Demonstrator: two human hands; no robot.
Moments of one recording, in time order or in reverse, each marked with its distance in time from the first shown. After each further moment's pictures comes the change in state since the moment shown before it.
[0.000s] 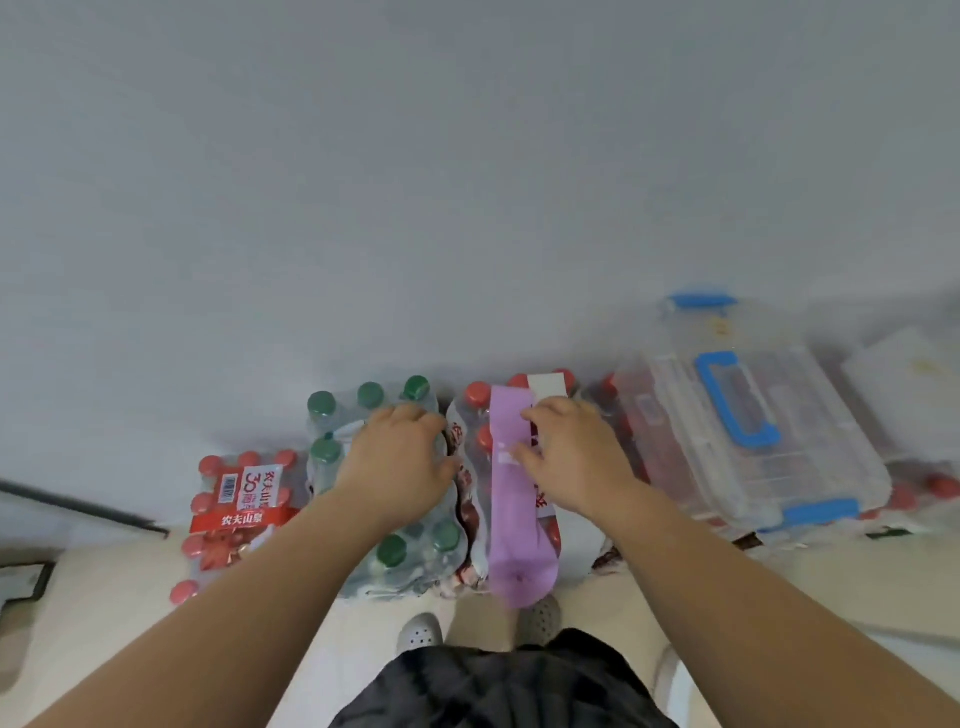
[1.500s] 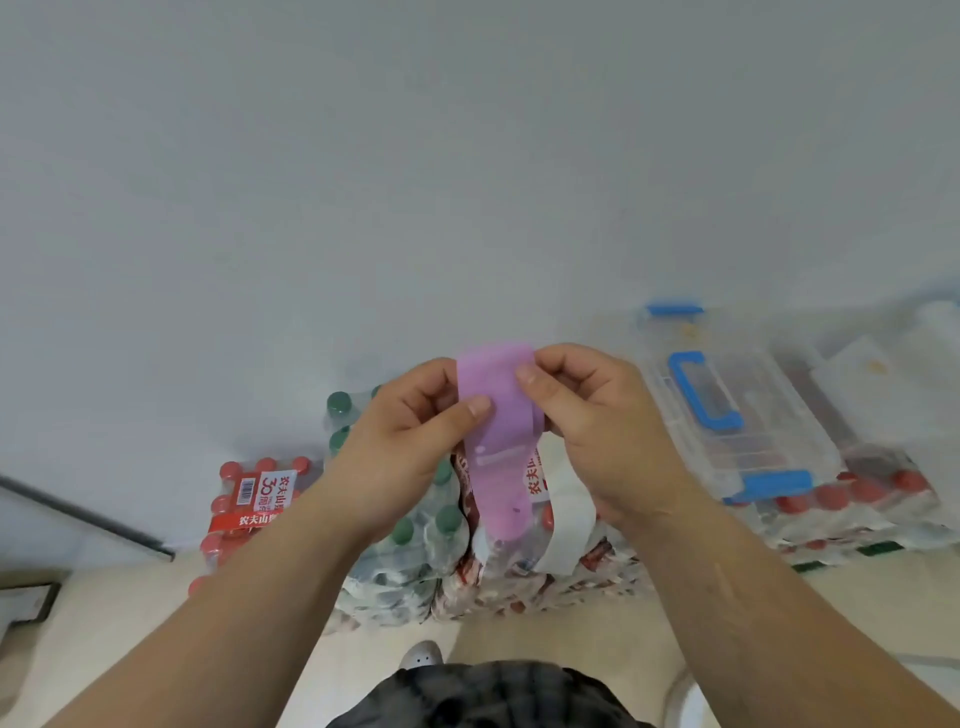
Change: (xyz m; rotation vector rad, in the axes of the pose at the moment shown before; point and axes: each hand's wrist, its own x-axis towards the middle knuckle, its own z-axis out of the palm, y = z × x) left_hand -0.089 0.050 -0.079 -1.428 0.153 0.288; right_hand -0.094 -0.061 -0.081 1.331 0.295 -0.285
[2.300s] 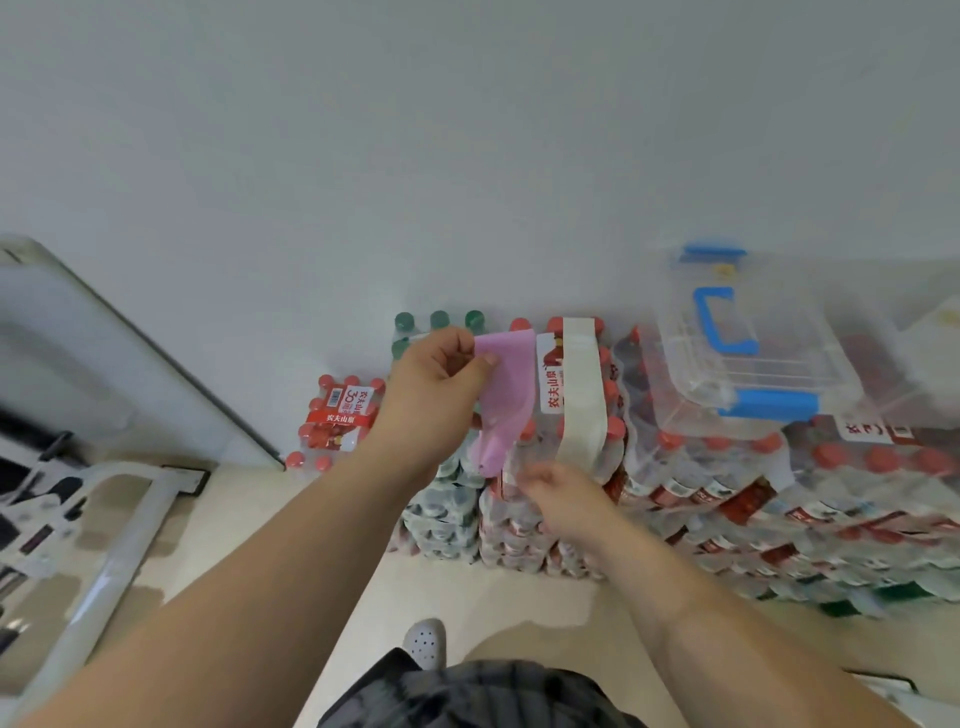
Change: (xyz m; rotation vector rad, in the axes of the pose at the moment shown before) left_hand -0.091 -0.001 0.090 0.366 0.501 -0.138; right_hand -0.124 0.142 -0.035 -0.348 -0.307 0.632
